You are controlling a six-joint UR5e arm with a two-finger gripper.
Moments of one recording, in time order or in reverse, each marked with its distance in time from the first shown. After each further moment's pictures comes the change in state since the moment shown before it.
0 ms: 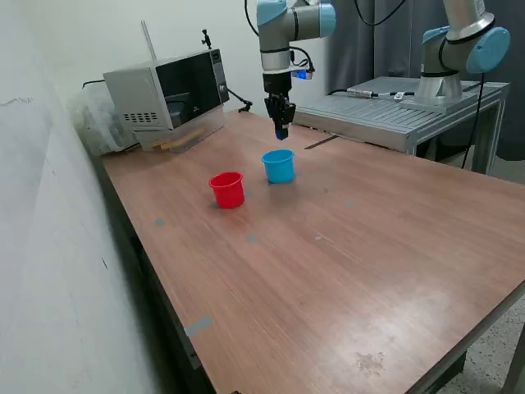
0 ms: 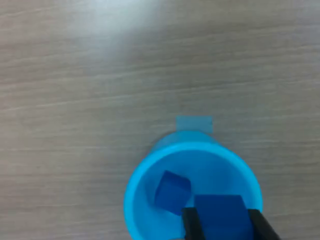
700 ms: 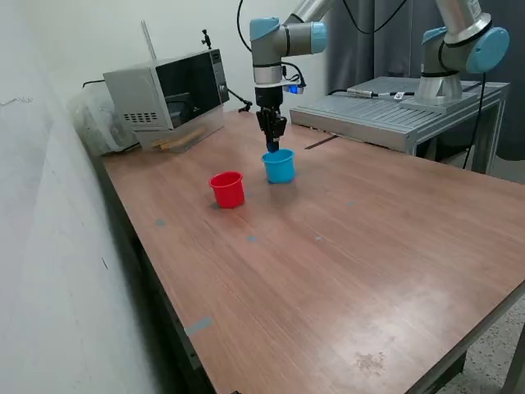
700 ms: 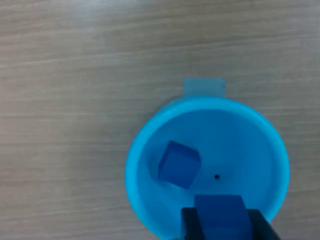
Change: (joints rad) arm -0.011 0.087 -0.041 -0.083 0.030 -0.022
